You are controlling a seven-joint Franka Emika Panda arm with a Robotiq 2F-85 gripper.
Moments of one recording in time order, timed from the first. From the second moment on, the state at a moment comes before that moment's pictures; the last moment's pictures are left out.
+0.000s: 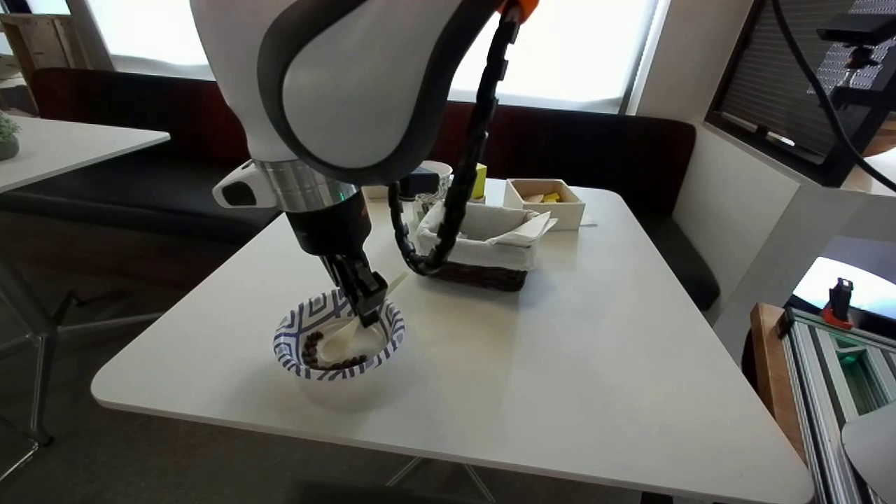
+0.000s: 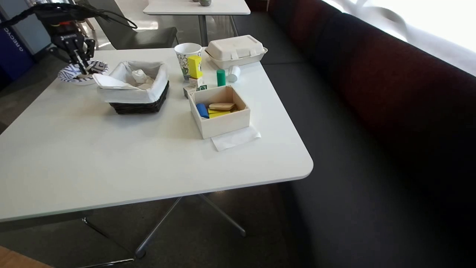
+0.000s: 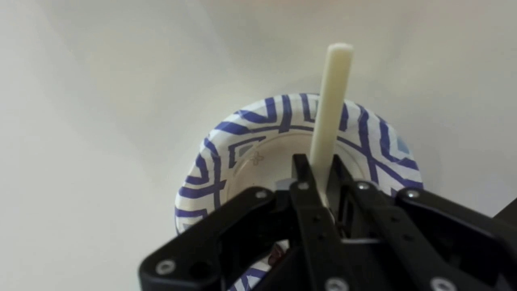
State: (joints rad) arm 0.14 0.55 0.17 -1.93 -0.32 2.32 -0.75
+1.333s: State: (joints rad) arm 0.16 0.61 0.18 -1.84 -0.32 2.31 -0.75
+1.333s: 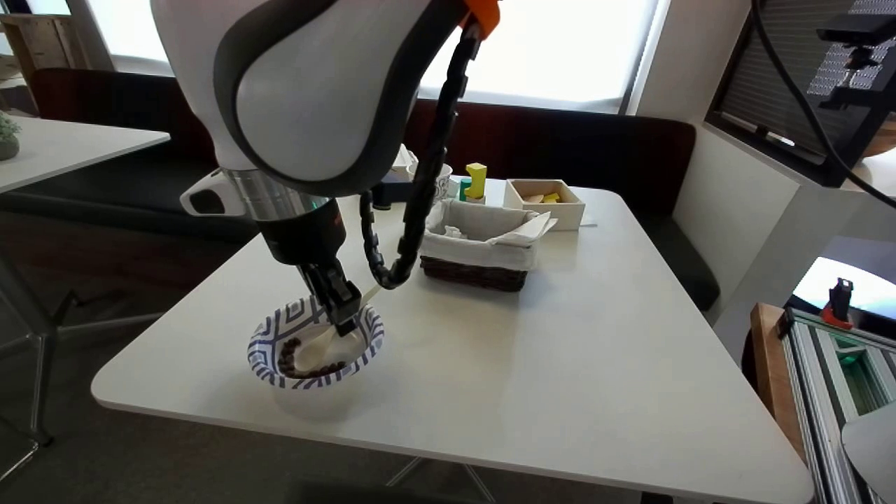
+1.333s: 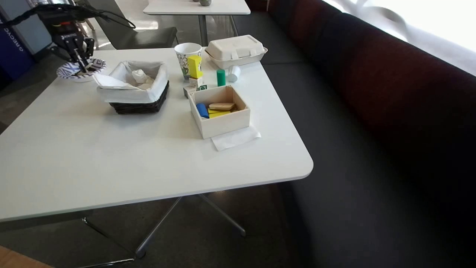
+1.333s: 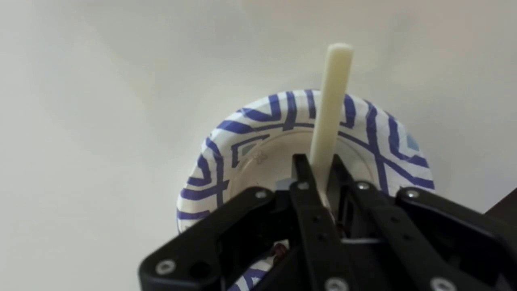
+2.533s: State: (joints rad) arm 0.19 0.63 0.18 -1.80 -0.32 2.29 -0.67
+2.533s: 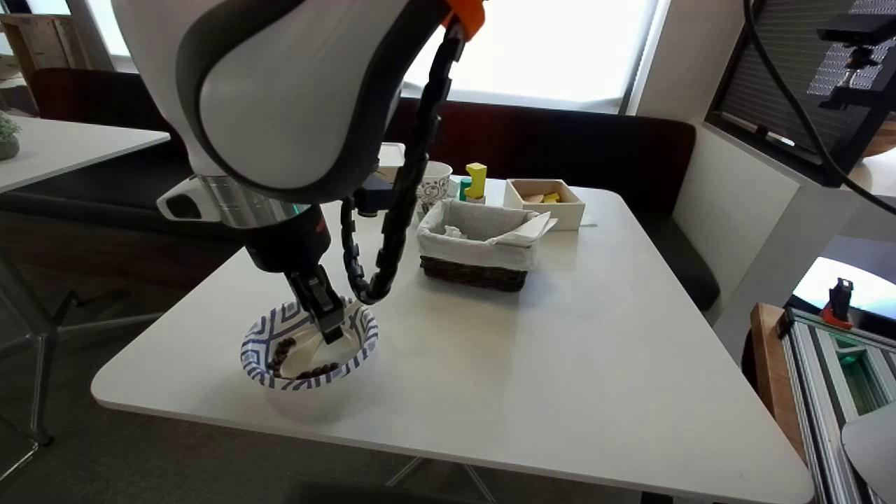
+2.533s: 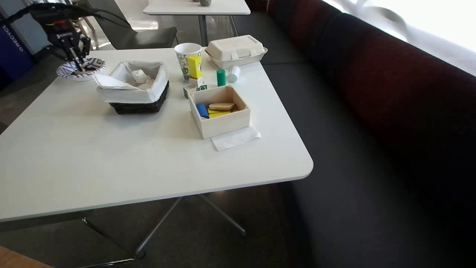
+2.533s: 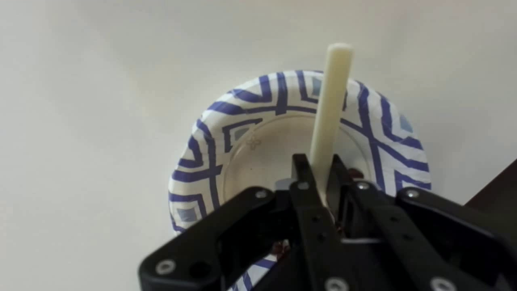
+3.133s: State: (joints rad) arm 0.17 0.67 0.16 -1.80 -0.32 2.50 -0.62
